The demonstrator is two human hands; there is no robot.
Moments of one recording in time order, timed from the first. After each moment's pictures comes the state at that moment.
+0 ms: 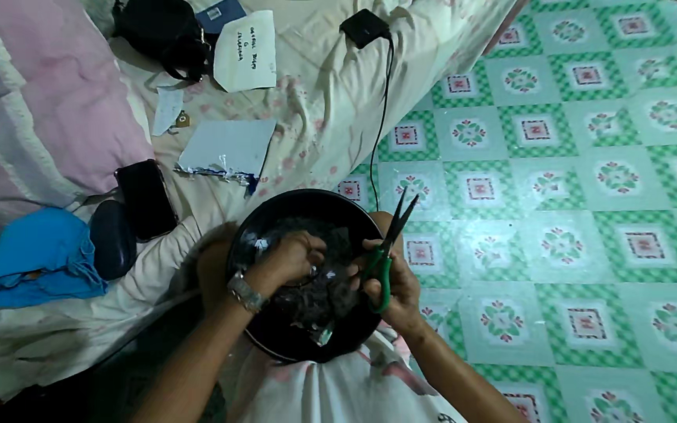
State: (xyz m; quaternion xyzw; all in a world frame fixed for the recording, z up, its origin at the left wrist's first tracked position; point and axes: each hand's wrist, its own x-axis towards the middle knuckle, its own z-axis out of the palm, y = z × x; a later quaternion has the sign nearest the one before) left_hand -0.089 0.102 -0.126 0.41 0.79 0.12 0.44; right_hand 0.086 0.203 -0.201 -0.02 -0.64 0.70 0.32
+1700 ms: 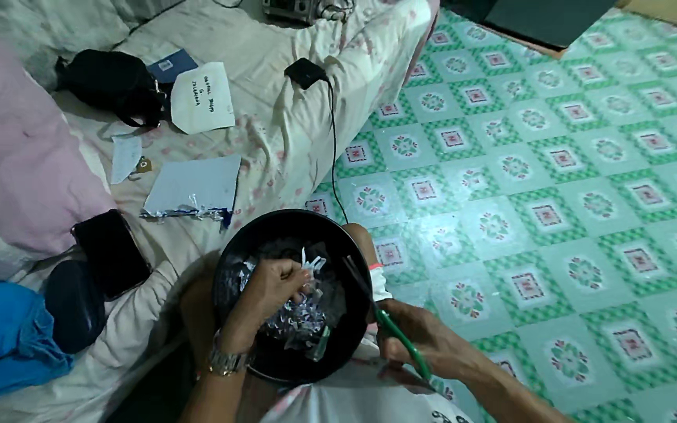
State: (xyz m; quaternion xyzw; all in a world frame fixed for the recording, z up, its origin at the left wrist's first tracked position) left_hand -0.078 0.084 -0.094 0.26 0.75 0.39 0.48; right_hand 0.166 0.201 -0.124 -0.23 -0.68 0.70 0.00
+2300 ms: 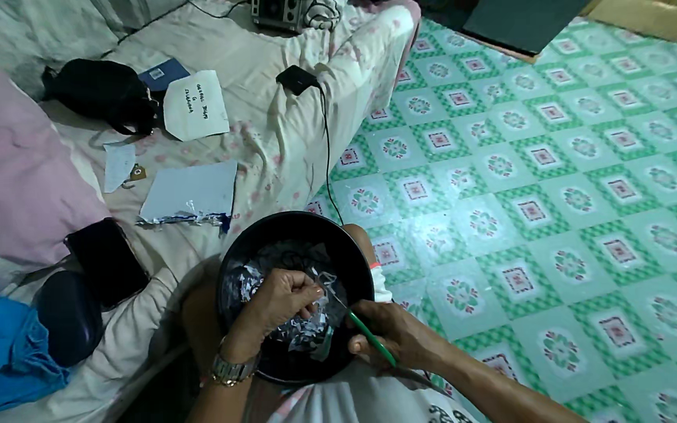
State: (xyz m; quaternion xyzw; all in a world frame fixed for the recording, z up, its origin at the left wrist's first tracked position) left_hand -0.075 0.074 -0.095 0.27 0.66 0.43 0.55; right_hand 0.134 0.188 -0.119 -0.20 -0.73 0.65 -0.07
